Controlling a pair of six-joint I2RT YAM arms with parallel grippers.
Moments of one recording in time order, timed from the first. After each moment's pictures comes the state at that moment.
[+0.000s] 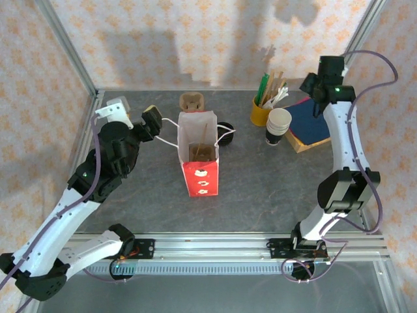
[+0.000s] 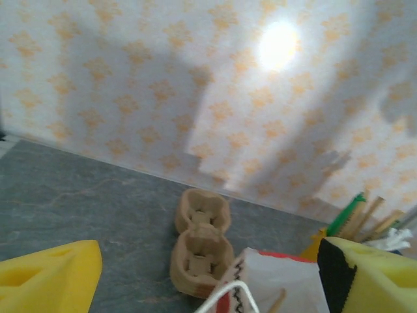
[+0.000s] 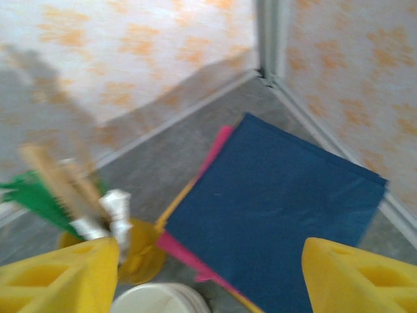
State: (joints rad) left arm -0.54 0.92 1.18 -0.46 -0.57 -0.48; right arm -0.07 1.67 1.79 -0.80 0.24 0.45
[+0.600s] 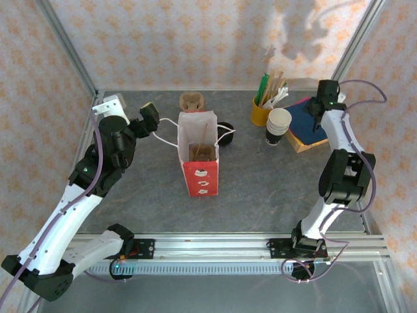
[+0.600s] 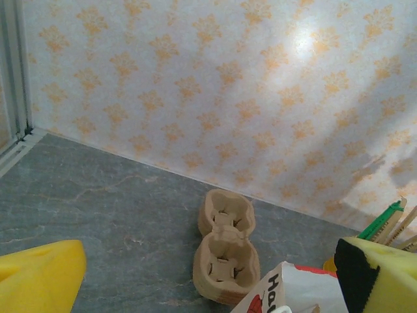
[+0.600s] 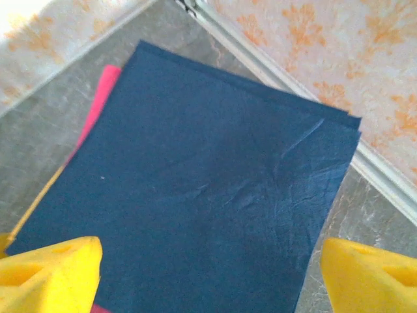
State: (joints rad) left arm -0.44 0.94 1.17 -0.47 -0.49 -0.48; right arm -0.17 1.79 1.51 -0.60 0.26 0.47
